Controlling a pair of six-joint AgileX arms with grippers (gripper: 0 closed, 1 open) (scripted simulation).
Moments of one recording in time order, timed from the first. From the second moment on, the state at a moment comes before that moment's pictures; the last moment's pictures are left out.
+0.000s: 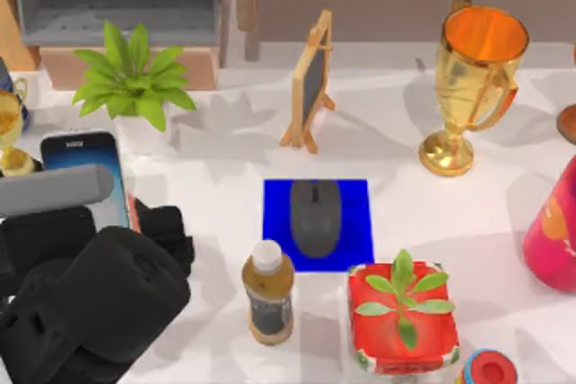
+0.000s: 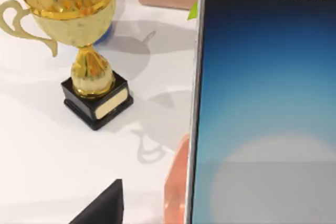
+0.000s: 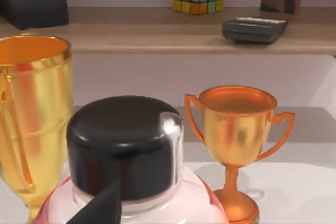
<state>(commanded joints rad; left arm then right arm) -0.98 0.96 0.52 -0.48 -0.97 -0.81 0.00 0.00 0.00 0.00 0.00 0.00</state>
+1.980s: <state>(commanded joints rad) -0.03 0.02 0.03 0.00 -0.02 -0.02 0.00 0.00 0.00 0.00 0.00 0.00</state>
